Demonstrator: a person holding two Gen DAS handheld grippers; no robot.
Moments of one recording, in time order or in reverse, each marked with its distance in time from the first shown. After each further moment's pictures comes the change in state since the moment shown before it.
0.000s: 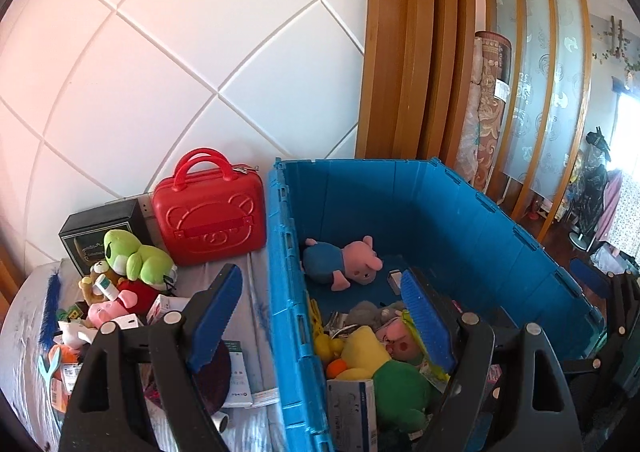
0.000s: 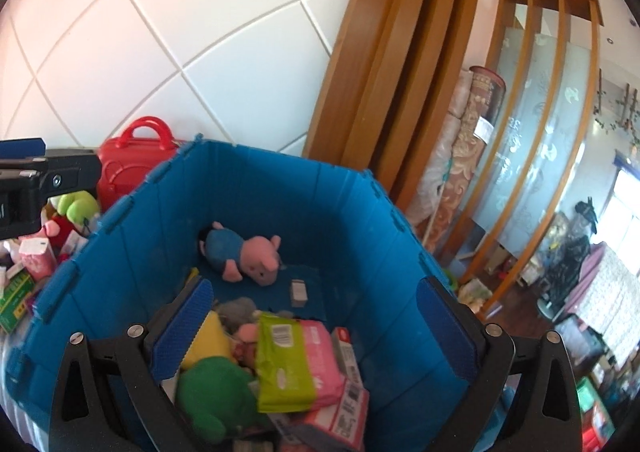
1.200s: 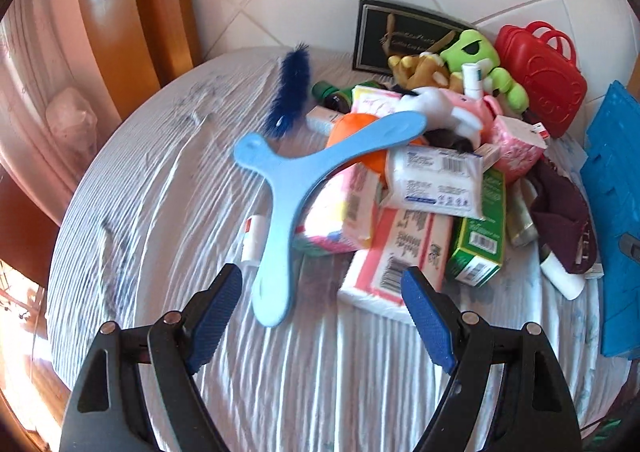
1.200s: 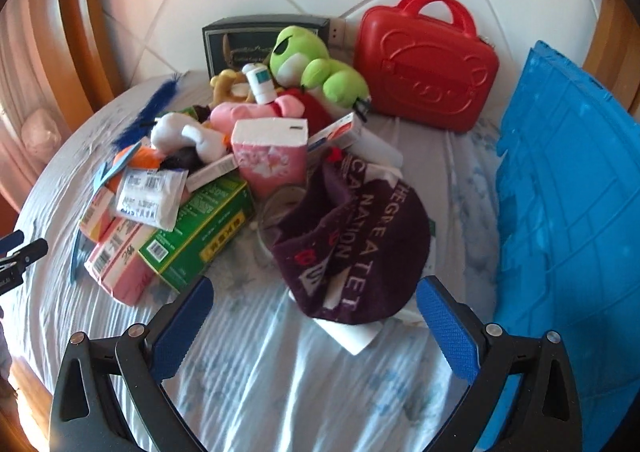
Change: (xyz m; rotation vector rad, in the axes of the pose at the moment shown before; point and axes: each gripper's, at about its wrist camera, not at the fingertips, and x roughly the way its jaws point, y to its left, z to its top) left arm -0.057 0.464 -0.296 -0.435 0.402 0.489; right arm 0.032 0.391 -0.063 -0.204 0.374 0.566
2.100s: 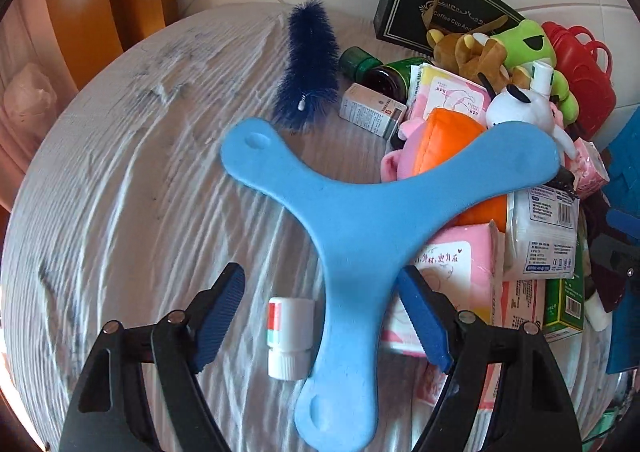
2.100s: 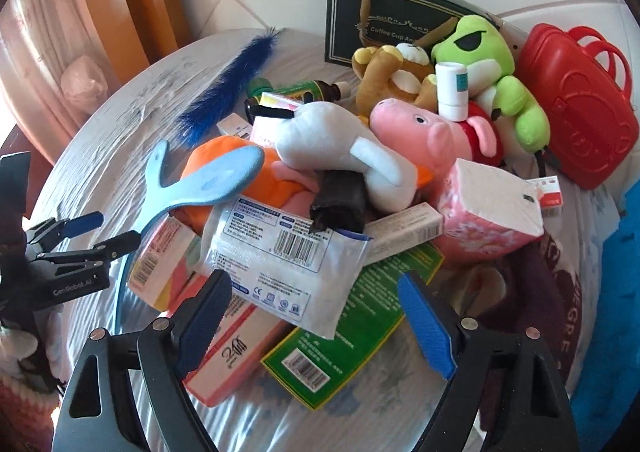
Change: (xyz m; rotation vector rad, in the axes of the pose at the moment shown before) left arm 0.134 0.055 0.063 -0.007 0.110 -0.144; right arm 0.109 0.161 0.078 -0.168 0.122 0.159
